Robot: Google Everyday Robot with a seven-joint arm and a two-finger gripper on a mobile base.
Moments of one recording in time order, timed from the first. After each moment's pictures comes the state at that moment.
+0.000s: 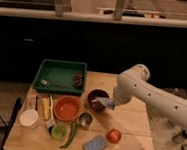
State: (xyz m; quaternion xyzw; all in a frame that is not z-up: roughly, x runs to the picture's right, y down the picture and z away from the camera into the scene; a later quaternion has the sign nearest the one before) arm 0.144 0.119 0.755 -0.25 -0.09 -0.23 0.94
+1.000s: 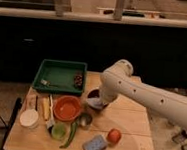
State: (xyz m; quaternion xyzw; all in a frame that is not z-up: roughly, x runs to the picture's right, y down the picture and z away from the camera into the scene) arm 0.072 0.115 0.736 -0.24 -0.12 -0.29 0.92
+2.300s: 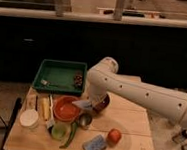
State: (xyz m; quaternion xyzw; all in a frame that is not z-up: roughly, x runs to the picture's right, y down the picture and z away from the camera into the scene) arm 0.018 0.124 0.734 -0.26 -0.15 -0.33 0.89
